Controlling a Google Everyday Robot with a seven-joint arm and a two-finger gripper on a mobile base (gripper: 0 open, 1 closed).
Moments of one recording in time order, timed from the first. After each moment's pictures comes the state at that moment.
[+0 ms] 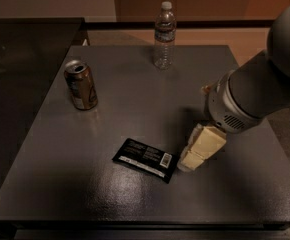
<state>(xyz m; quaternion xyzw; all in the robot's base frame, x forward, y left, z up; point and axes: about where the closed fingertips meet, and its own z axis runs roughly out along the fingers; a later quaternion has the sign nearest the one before) 0.431 -0.106 0.880 -0.56 0.79 0.07 0.24</state>
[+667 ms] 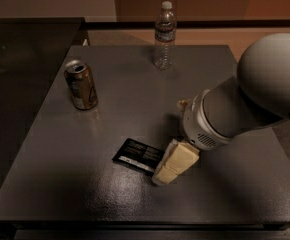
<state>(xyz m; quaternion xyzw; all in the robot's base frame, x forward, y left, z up) 0.419 -0.056 0.852 -0.56 0.77 0.11 0.27</state>
